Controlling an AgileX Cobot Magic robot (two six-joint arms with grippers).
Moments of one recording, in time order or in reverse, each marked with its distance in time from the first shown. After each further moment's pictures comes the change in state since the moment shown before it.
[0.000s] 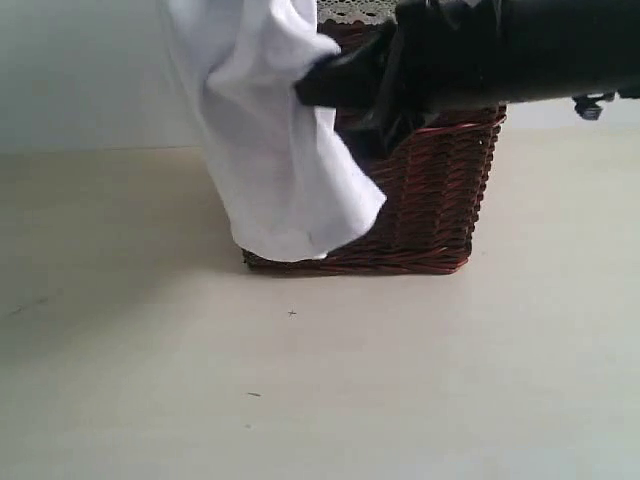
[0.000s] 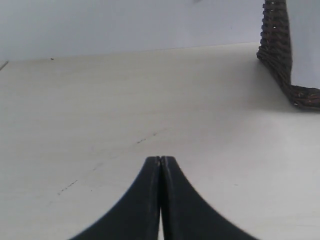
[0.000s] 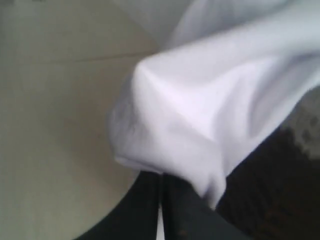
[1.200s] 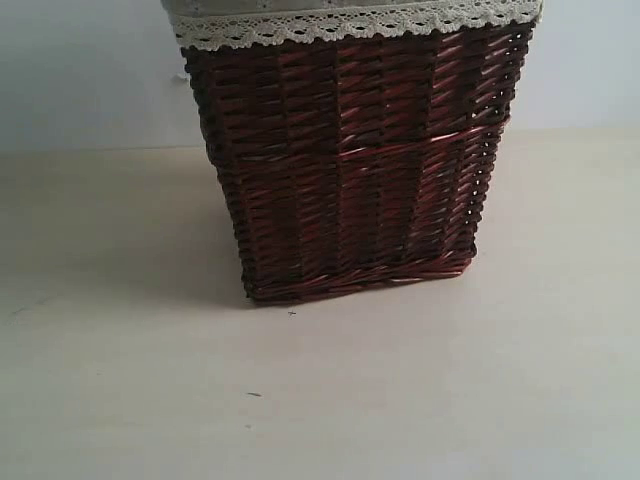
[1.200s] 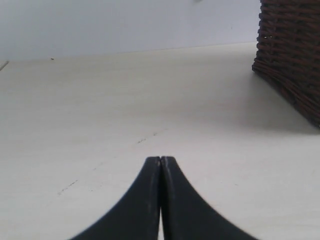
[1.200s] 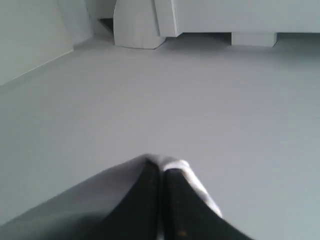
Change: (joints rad) left arm 0.000 0.000 0.000 0.000 0.000 0.000; right arm 0.000 -0.099 -1.217 0.230 -0.177 -0.268
